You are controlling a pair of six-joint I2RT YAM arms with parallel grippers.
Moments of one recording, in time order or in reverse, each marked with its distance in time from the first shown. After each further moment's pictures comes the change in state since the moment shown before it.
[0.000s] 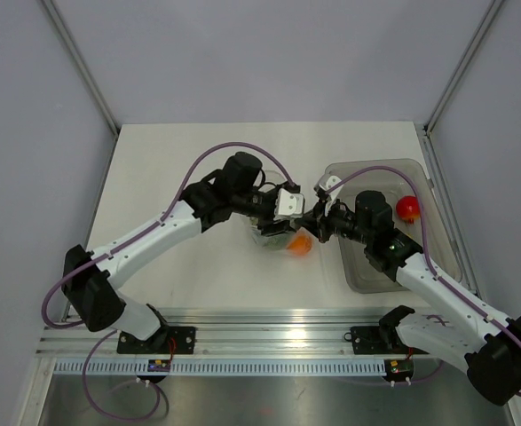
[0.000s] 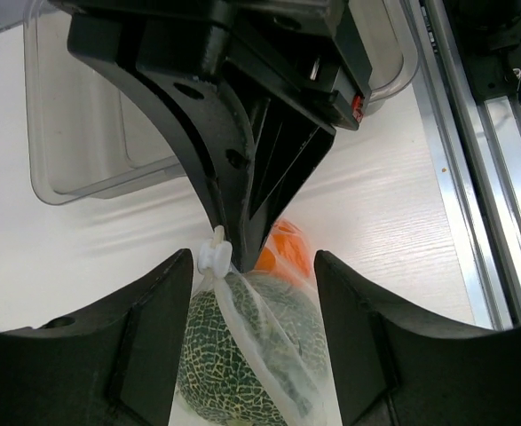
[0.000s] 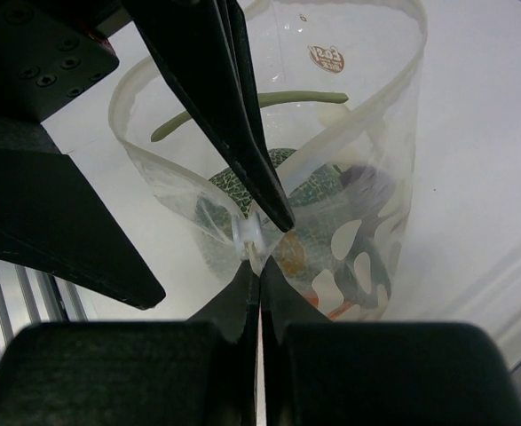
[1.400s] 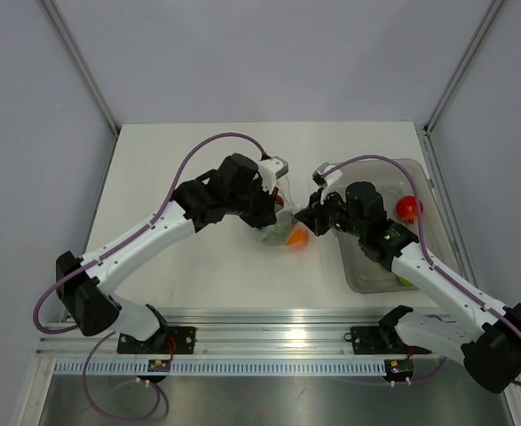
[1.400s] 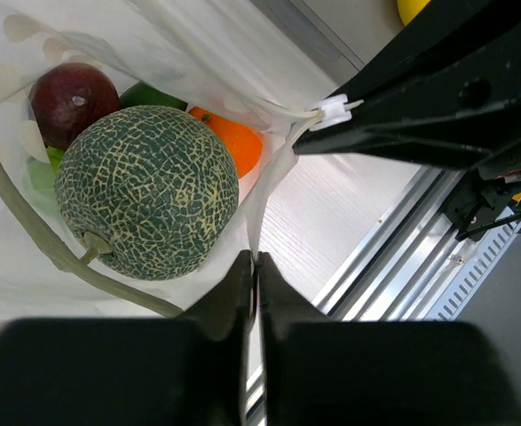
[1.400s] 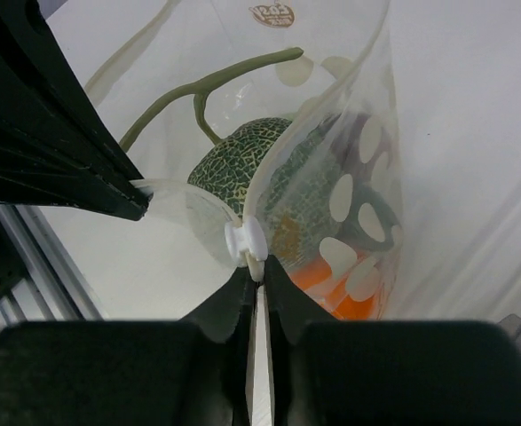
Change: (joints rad) left arm -0.008 -0.032 0.053 -0.214 -0.470 -0.893; right arm 0.031 0.089 0.122 -0.146 0.153 0.156
